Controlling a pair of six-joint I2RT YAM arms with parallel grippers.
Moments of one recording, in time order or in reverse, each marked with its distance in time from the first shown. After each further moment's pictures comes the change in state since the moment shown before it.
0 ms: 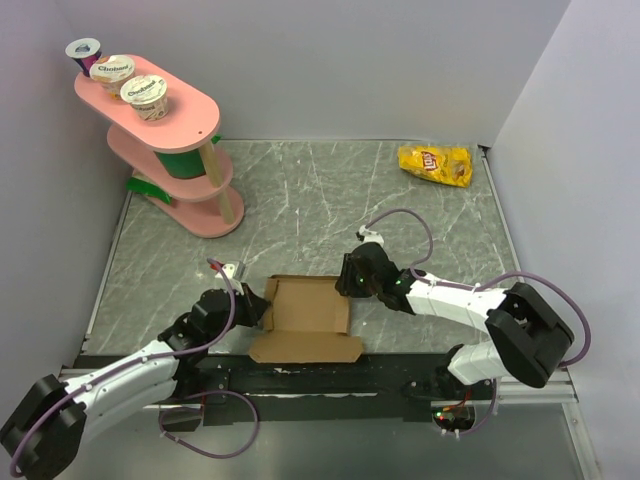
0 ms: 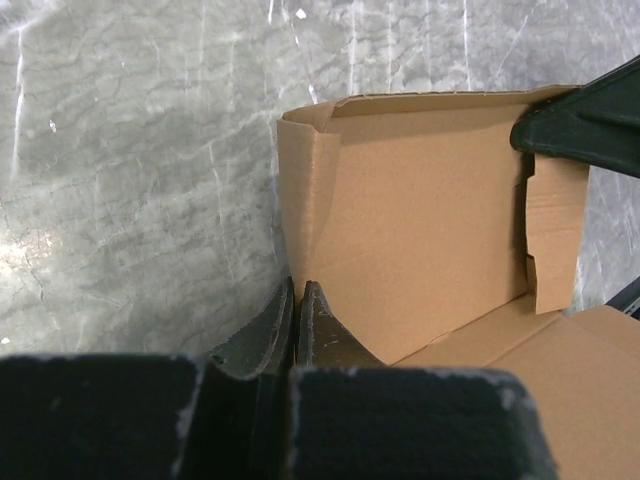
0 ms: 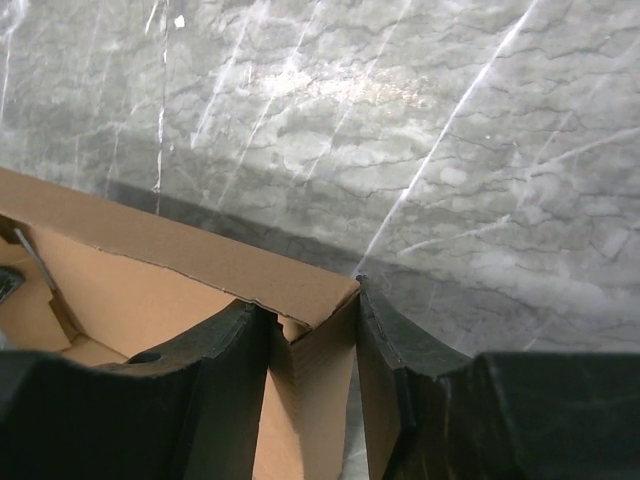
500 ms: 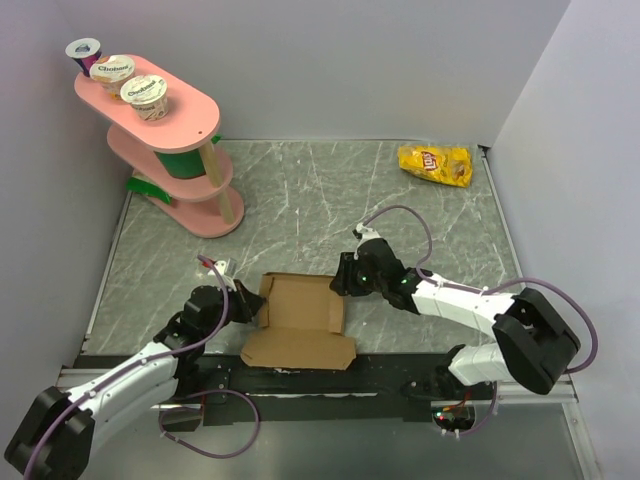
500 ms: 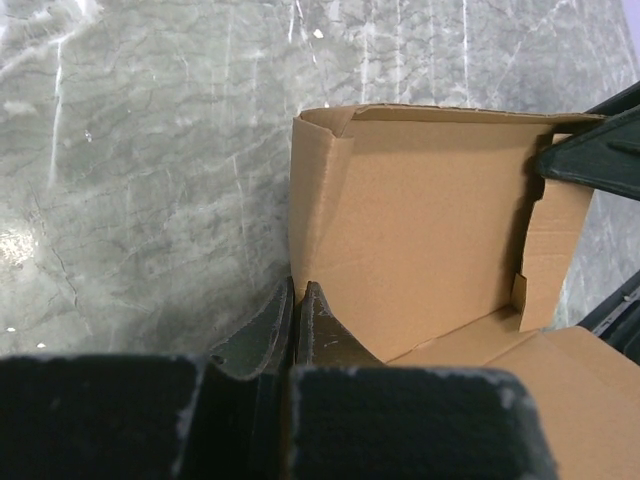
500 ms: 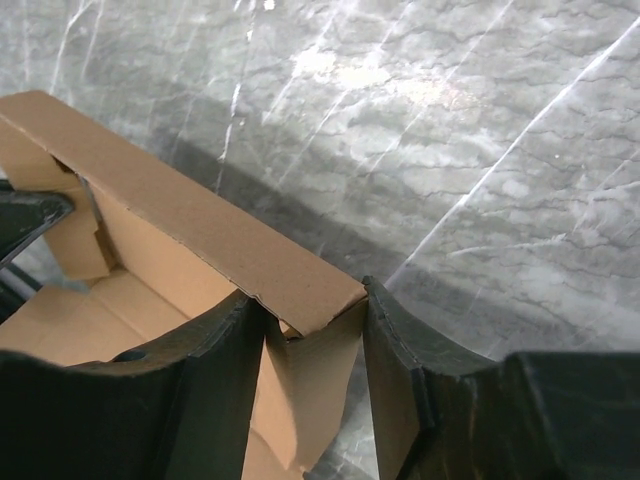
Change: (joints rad) left arm 0.137 -0.031 -0.017 0.005 0.135 0.000; right arm -0.024 -0.054 -0.010 0.033 -0.162 -0.077
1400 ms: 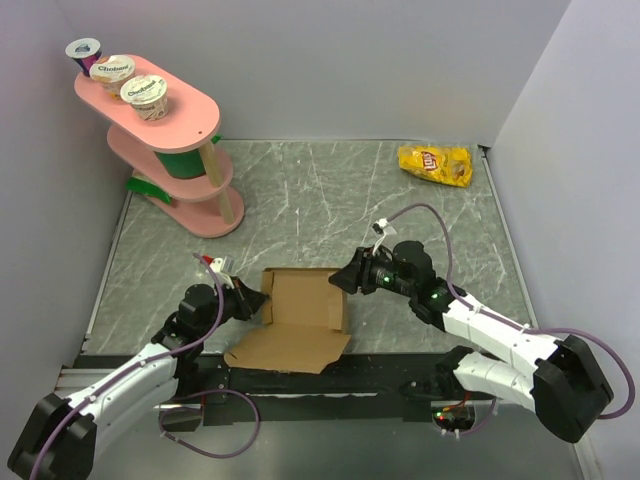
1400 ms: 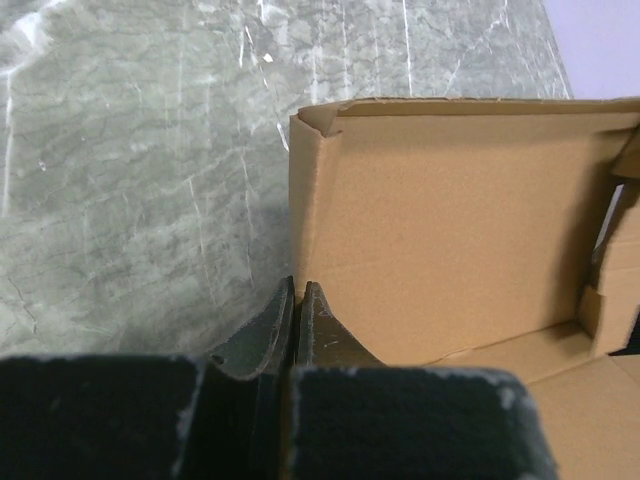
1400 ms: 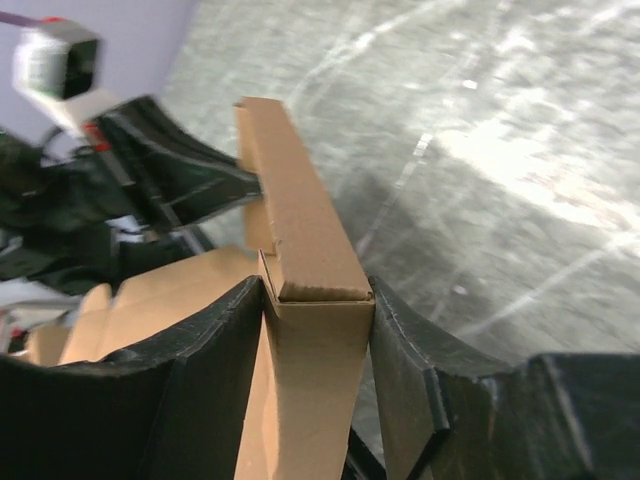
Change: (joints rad) left arm 0.044 -0.018 0.000 0.050 0.101 -0.028; right arm -0.092 -0.299 -0.130 0.199 -0.295 0.038
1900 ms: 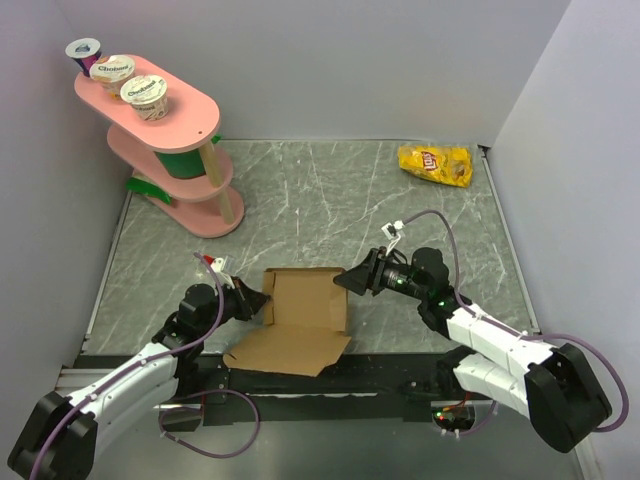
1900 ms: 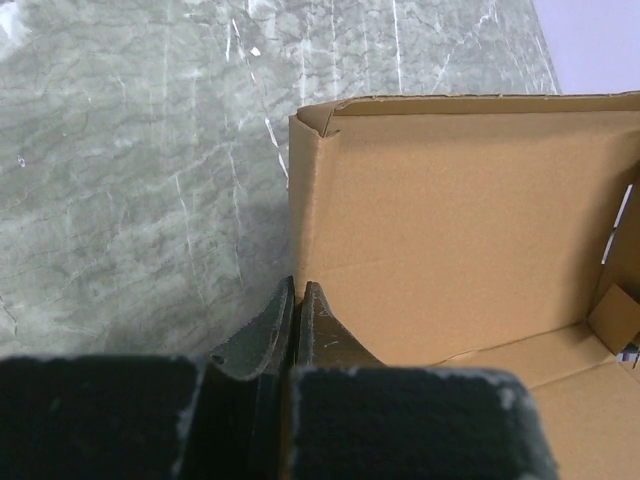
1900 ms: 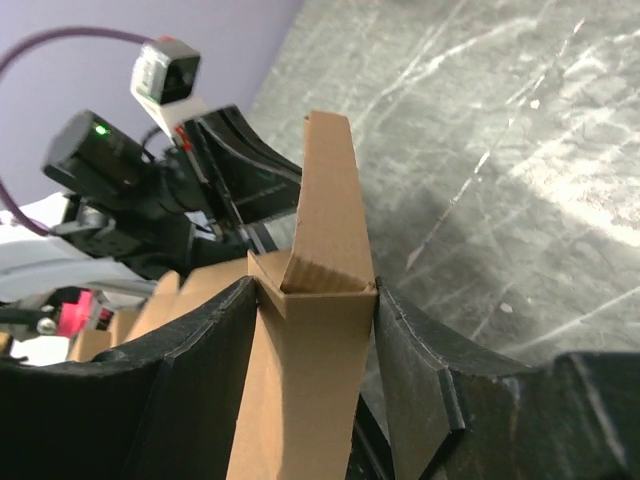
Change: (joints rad) left arm 0.000 0.011 0.000 0.013 0.022 -0.013; right arm -0.125 -0.029 -0.142 0.291 -0.227 0.119
